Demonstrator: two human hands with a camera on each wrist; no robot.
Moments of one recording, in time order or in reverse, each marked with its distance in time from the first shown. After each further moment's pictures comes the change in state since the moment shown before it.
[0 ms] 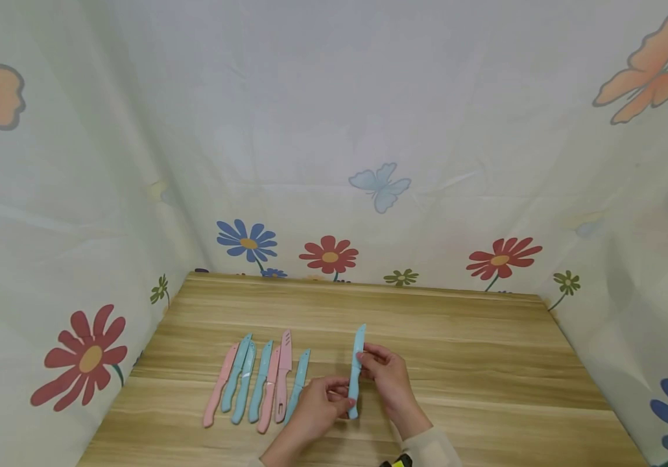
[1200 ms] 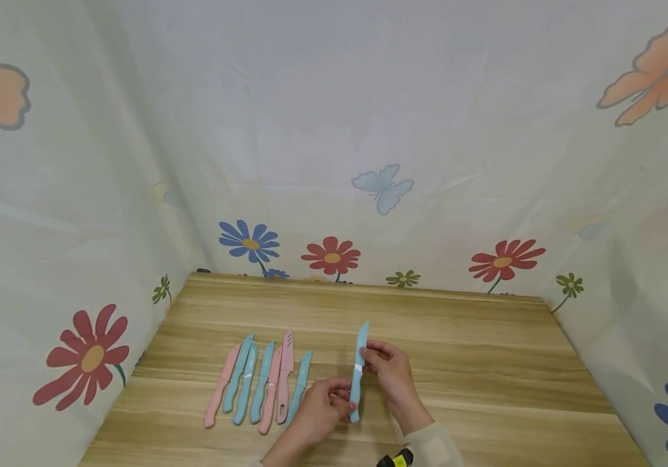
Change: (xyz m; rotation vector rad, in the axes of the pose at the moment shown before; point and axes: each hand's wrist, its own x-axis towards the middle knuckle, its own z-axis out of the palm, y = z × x) left_hand 0.000 -0.004 0.002 -0.075 -0.016 0.003; right_hand 0.008 -0.007 0.001 -0.022 0.046 -0.008
